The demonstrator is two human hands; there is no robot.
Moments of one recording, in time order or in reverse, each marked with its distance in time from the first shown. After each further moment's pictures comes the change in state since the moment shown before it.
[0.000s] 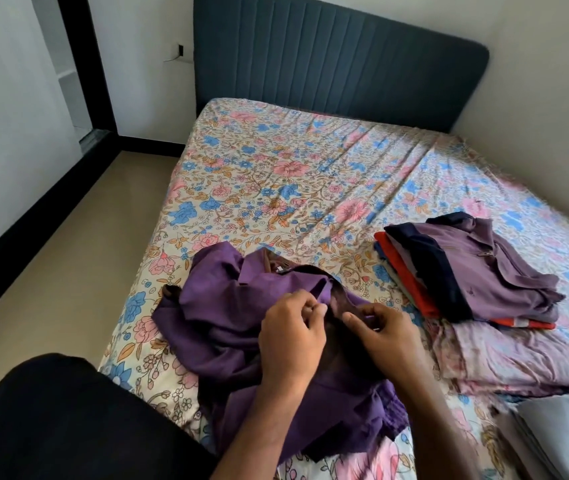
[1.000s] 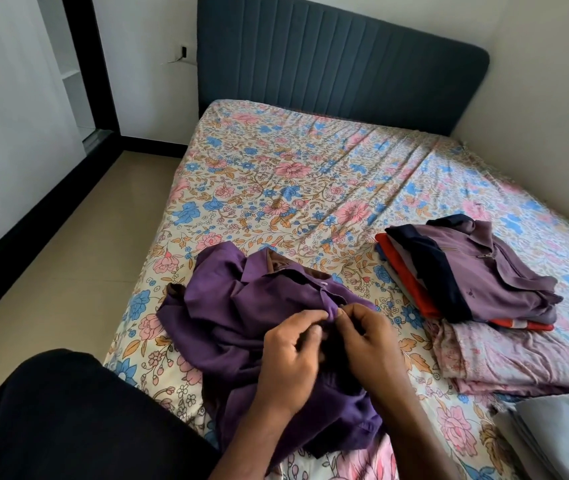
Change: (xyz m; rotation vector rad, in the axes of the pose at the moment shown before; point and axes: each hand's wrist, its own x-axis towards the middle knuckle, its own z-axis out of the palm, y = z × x) left_hand -0.029 -0.006 -0.022 -0.404 -0.152 0.022; right_hand -0.024 -0.019 0.024 0.231 -0.059 -0.174
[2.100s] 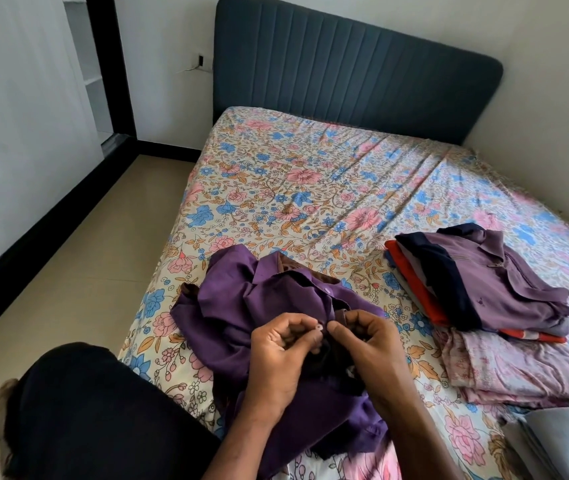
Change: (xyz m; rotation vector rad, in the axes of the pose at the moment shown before) left_hand 0.000 0.000 -0.015 -0.432 0.102 -0.285; right_hand -0.007 -0.002 0.005 0.342 -0.054 0.048
